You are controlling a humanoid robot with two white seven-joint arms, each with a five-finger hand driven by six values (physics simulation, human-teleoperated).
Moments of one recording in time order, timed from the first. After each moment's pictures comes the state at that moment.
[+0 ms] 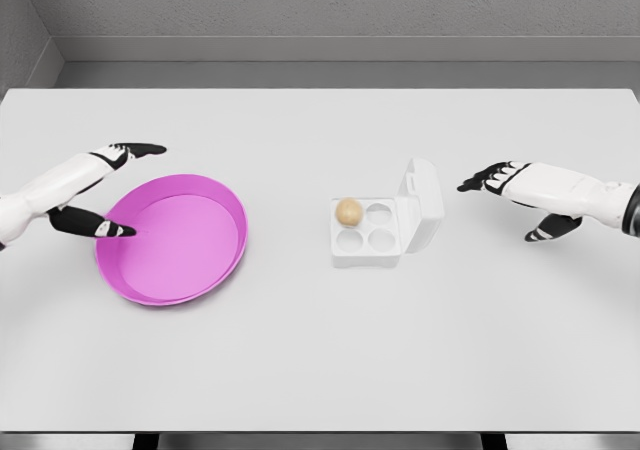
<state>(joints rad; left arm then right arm) -0.20 0.64 -0.03 -1.42 -0.11 -0.61 -0.61 -0.42 -0.83 0.41 -1.39 0.39 -0.61 0.54</state>
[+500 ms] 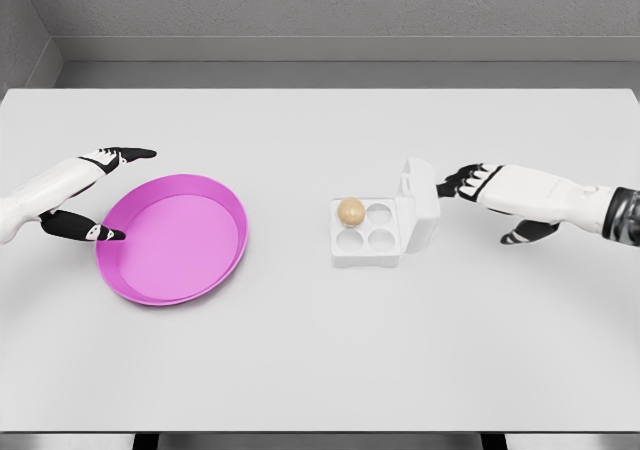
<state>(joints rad) -0.19 0.64 -0.01 -1.40 -0.14 -0.61 -0.61 -0.40 -0.82 0.42 -1.52 0.38 -0.61 0.53</state>
